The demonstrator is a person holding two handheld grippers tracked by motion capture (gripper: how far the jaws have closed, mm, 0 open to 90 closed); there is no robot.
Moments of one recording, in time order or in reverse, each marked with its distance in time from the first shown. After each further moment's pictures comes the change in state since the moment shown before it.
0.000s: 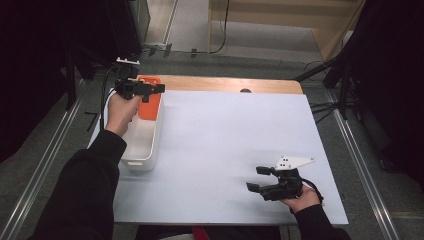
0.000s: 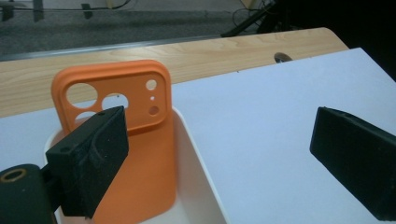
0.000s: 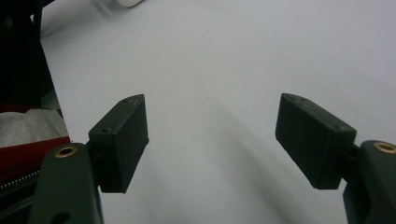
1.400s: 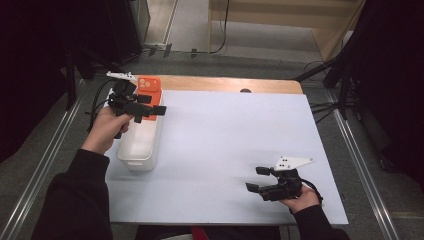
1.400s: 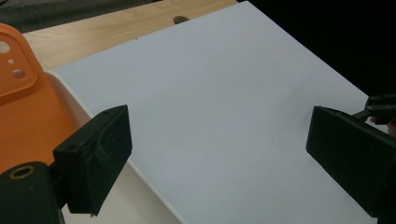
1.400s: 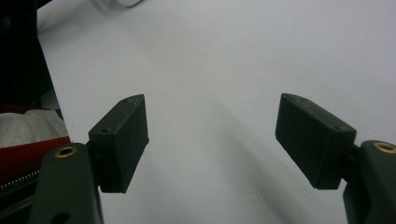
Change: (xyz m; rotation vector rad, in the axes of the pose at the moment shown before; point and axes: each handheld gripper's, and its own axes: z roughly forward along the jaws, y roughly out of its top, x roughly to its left) left arm -0.027 -0.031 -0.046 0.069 -0.326 0.188; right arm 0.002 0.001 0.001 0.000 -0.006 -0.004
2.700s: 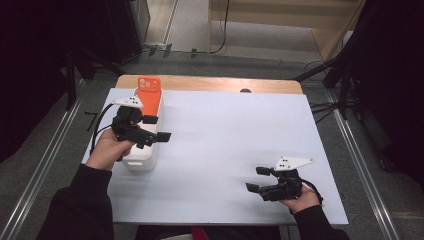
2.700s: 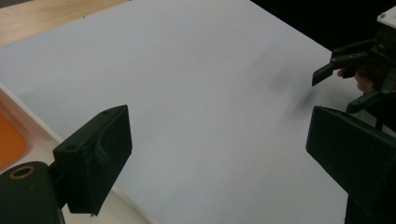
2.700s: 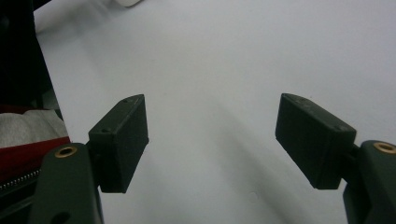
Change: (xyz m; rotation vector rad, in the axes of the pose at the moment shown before) left arm -0.045 -0.044 0.003 0.014 -0.068 0.094; right arm 0.001 0.000 -0.001 -0.001 -0.007 0.000
